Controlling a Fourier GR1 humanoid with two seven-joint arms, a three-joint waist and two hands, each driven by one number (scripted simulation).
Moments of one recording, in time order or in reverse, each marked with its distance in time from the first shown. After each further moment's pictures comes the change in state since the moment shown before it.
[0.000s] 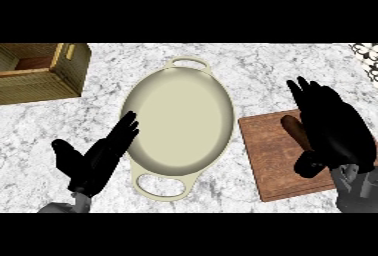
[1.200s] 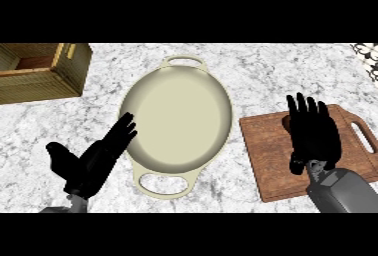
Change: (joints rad) left arm 0.042 -0.070 0.092 -0.015 -0.078 -0.105 0.031; right arm 0.130 0.187 -0.051 0.243 0.376 -0.030 -0.123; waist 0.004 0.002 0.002
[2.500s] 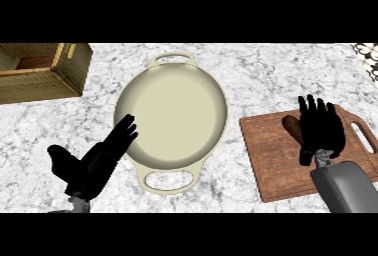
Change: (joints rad) left arm 0.031 -0.100 0.074 -0.020 -0.091 -0.082 0.035; right arm 0.013 0.102 -0.220 0.260 0.207 -0.080 -0.241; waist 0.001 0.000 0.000
